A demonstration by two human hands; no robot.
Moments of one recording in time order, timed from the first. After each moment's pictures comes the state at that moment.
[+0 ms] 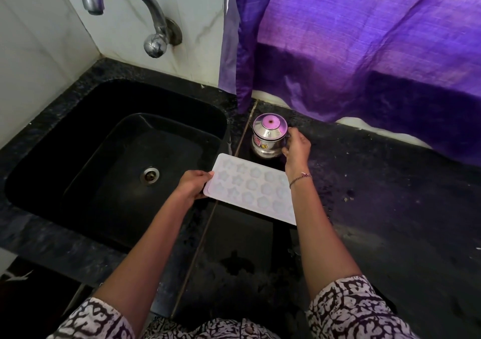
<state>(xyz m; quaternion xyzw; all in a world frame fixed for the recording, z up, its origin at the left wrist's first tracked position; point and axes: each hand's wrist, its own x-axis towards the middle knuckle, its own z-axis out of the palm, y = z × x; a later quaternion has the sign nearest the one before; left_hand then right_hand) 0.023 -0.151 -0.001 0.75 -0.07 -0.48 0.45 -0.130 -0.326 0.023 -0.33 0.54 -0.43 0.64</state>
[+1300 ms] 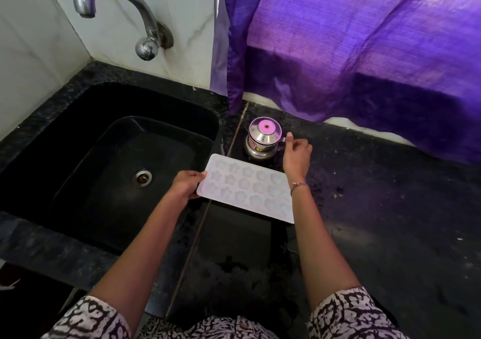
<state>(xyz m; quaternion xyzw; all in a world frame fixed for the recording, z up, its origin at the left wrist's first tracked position) 0.025 -0.152 -0.010 0.76 -0.08 -0.47 0.45 -0.162 -0.313 0.022 -0.58 0.66 -0.30 0.37</state>
